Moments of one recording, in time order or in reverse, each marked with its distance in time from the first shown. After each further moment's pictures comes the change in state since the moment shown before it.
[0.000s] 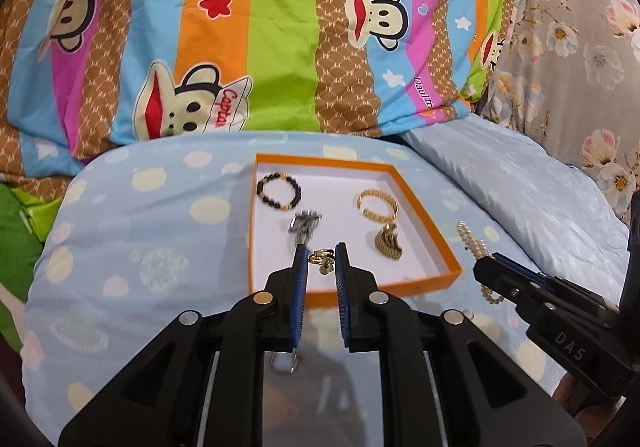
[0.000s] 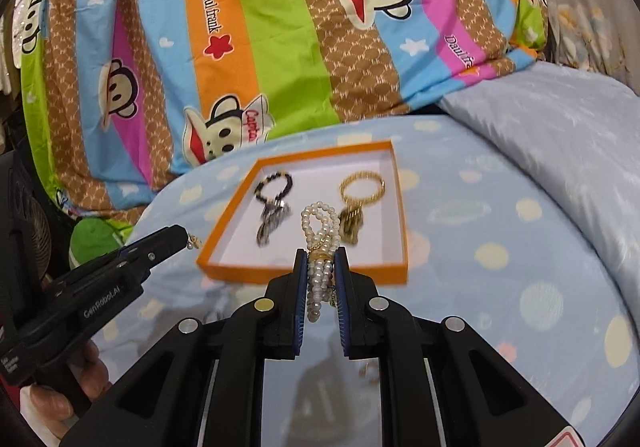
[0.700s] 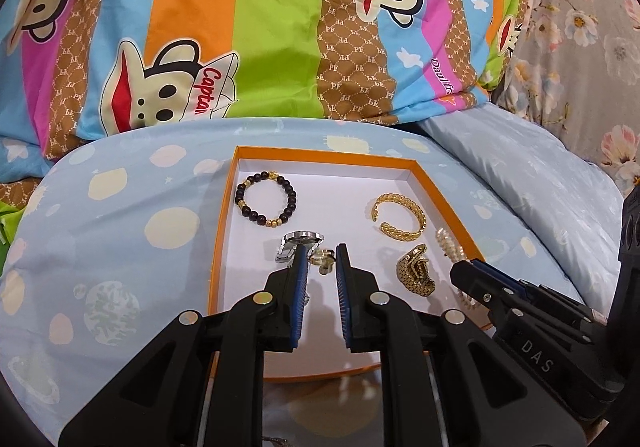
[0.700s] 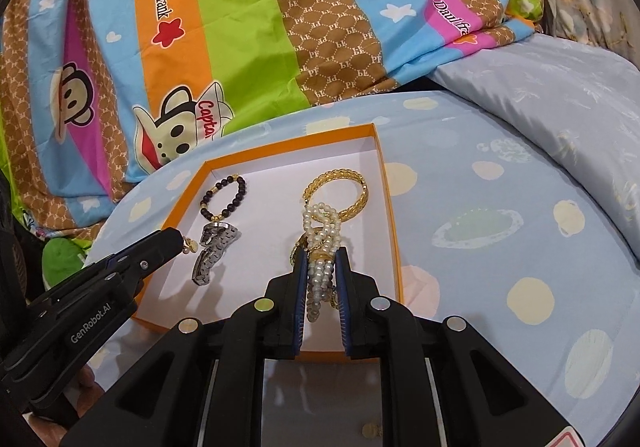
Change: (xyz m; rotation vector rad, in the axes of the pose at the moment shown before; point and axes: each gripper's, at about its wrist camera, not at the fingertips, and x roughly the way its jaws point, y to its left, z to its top) left arm 0.080 0.001 0.007 -0.008 0.044 0.018; right arm 0.081 -0.025 0.007 0.062 0.042 -0.045
